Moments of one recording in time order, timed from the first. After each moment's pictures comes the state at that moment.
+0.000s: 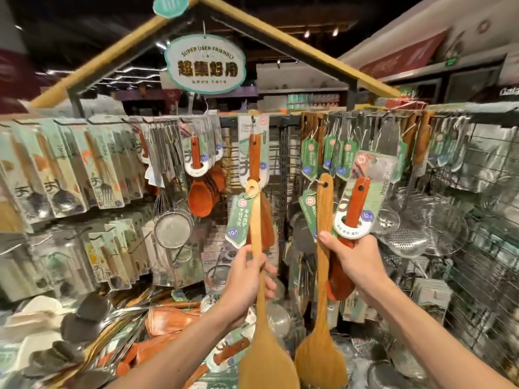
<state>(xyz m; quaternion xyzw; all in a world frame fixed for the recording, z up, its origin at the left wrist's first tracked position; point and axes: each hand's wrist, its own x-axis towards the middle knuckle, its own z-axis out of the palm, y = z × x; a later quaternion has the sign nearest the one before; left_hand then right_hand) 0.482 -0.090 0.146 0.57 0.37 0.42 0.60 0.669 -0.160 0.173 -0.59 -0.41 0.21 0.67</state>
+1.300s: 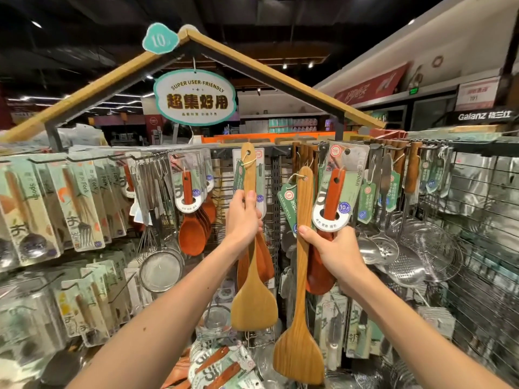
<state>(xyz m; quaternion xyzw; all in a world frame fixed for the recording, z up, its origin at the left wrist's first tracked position) 0.526 0.029 0.262 0.67 0.36 0.53 0.38 0.646 -0.105 0.237 -0.55 -0.45 0.16 0.68</state>
